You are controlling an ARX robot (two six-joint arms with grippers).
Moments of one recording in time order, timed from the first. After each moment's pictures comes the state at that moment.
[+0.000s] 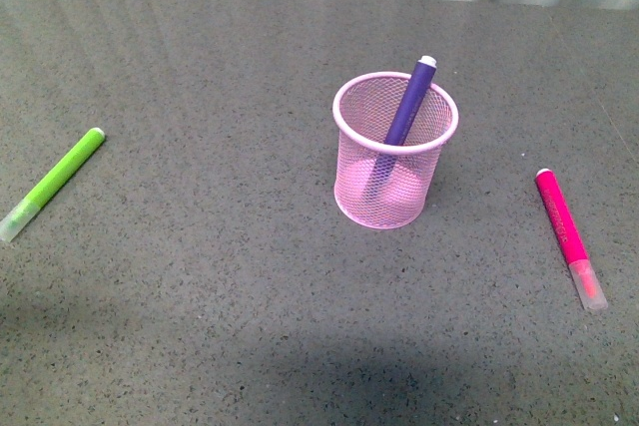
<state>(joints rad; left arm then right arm) -0.10 0.91 0.11 0.79 -0.10 -0.02 0.00 0.00 0.02 0.00 0.00 0.00</state>
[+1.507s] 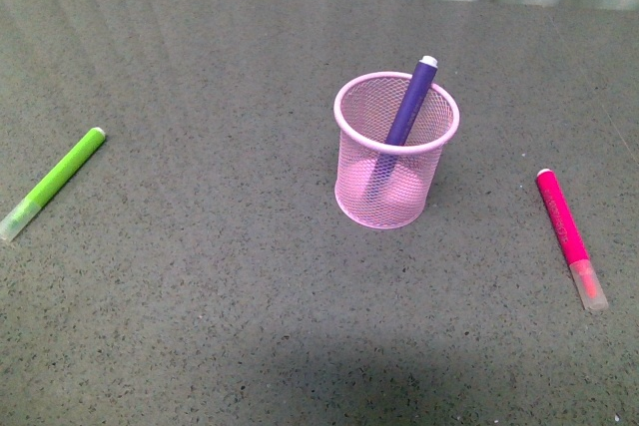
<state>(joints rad) 0.00 0.14 0.01 0.13 0.00 -0.01 0.00 0.00 0.02 0.00 0.00 0.00</state>
